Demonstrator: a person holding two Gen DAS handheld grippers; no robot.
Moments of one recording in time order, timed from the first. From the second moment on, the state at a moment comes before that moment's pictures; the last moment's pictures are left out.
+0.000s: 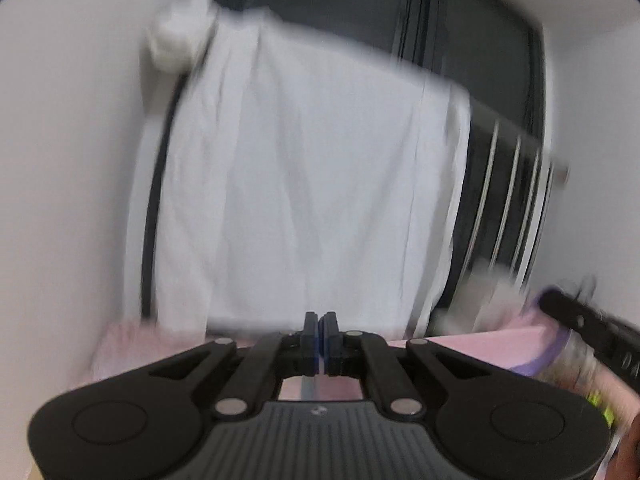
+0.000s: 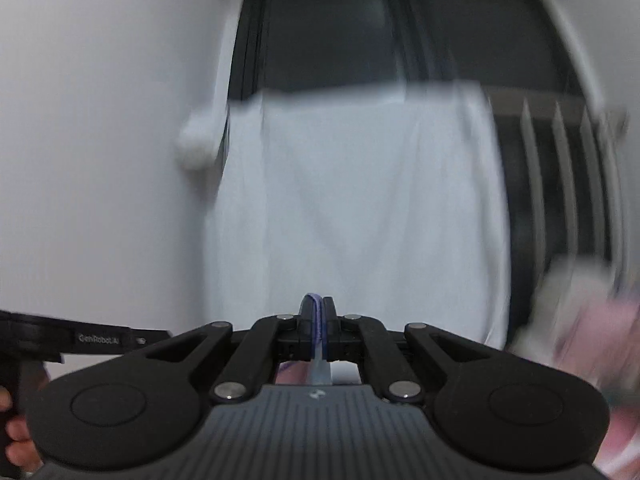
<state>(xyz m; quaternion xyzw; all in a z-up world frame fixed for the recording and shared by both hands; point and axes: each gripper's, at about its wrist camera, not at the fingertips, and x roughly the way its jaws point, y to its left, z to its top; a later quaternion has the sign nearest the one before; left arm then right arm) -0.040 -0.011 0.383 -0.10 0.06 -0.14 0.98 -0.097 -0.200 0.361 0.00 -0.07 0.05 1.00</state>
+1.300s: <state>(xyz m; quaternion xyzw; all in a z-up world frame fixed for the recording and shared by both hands) -0.141 -0.009 0.001 0.02 0.29 -0.06 0.95 0.112 -0.280 0.019 0.07 0.34 0.04 0.94</state>
